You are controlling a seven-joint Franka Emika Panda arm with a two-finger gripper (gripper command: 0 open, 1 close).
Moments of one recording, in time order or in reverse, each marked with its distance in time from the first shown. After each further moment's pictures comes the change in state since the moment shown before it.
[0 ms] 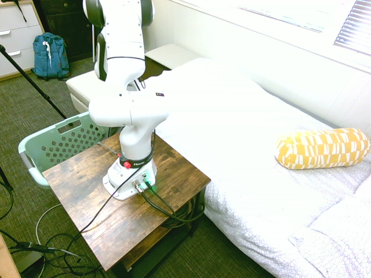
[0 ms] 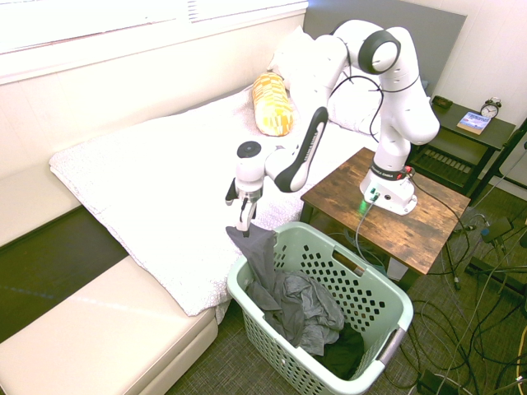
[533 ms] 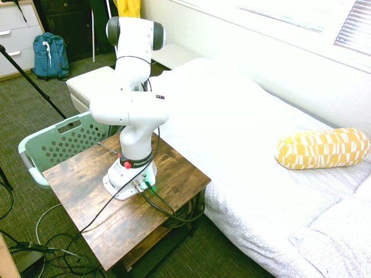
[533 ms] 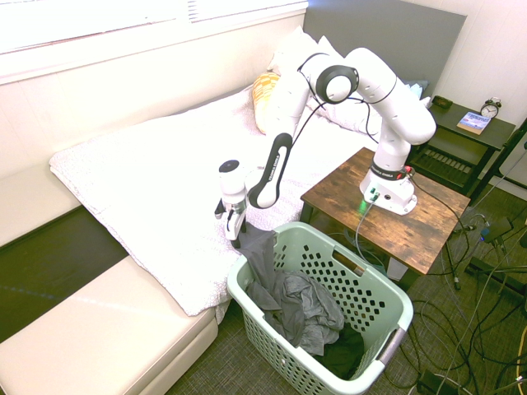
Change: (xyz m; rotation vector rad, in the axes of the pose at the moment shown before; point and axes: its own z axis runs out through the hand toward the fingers) arm 0.041 -0.018 0.100 -0.024 -0.124 -0.031
